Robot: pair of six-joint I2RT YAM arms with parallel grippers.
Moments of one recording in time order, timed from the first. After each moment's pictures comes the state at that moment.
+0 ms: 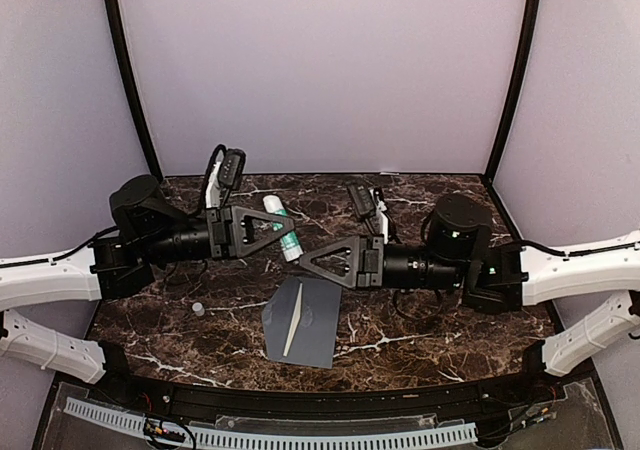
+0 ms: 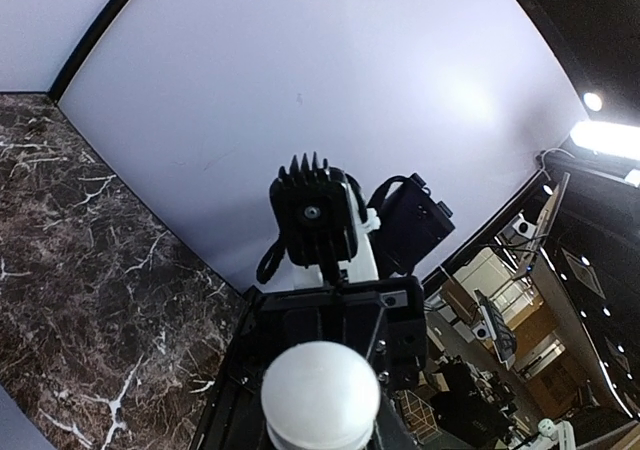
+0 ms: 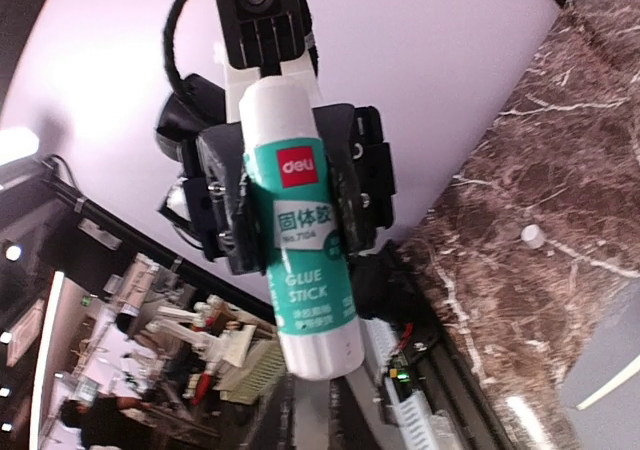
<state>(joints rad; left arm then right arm) -0.95 1.07 0.76 0.40 0.48 -0.86 1.23 1.29 0.87 0.38 -0.23 0.92</state>
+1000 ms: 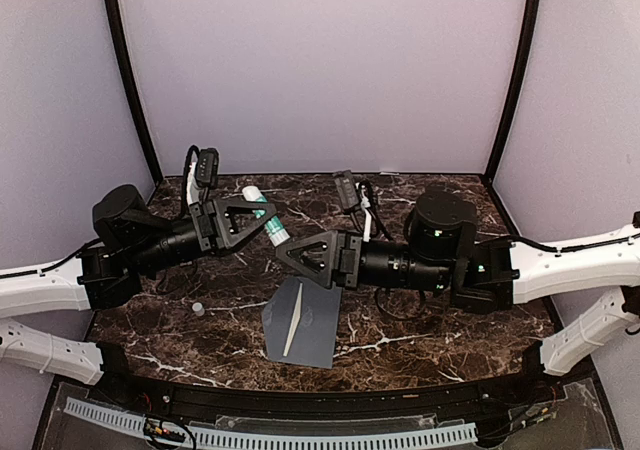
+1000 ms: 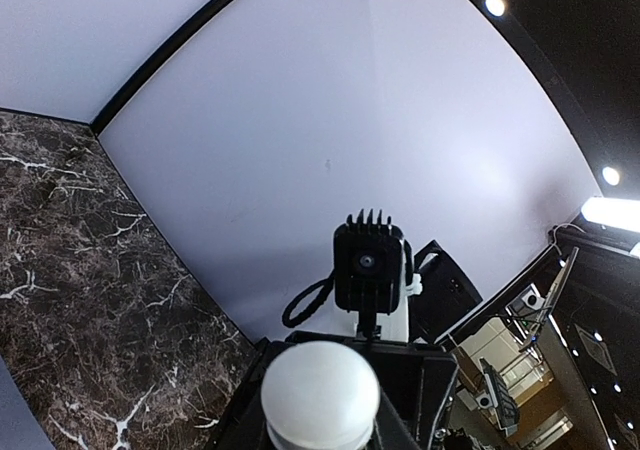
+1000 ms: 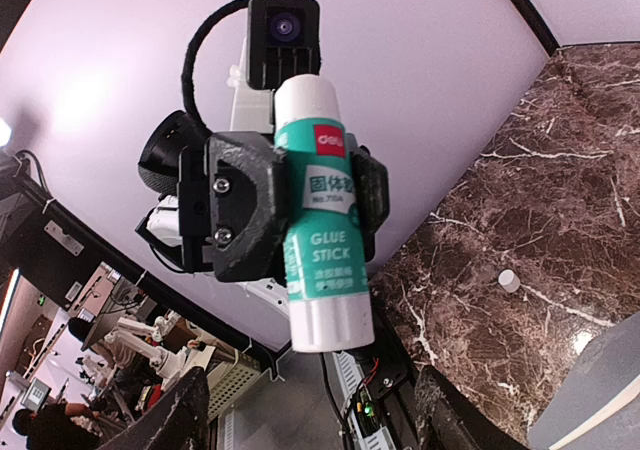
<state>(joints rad) -0.97 0.98 0.69 0.44 0.27 -0.93 1.29 1.34 0.96 0.37 -0.12 0.81</state>
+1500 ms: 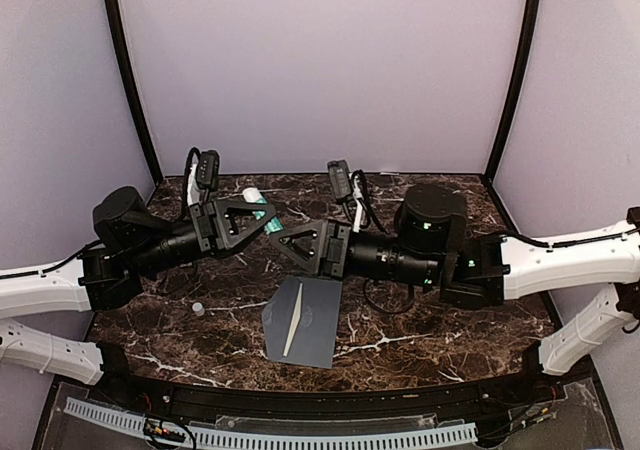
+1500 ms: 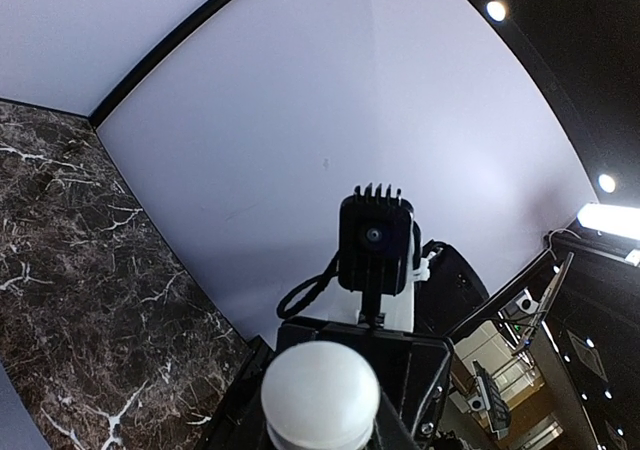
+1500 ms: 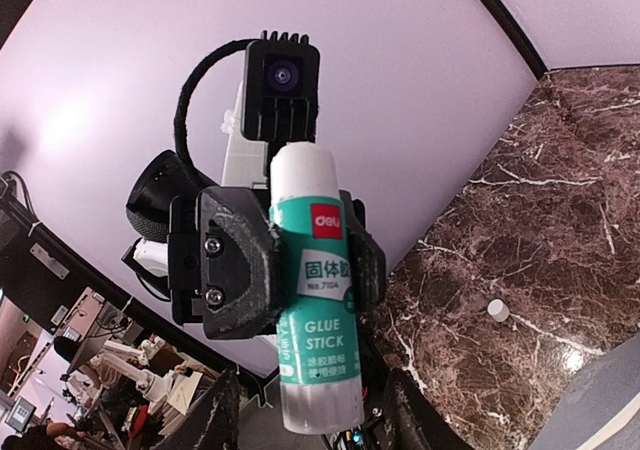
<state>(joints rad) -0.97 0.98 0.68 0.46 0.27 -0.96 1.29 1.40 1.02 0.37 -0.05 0.80</state>
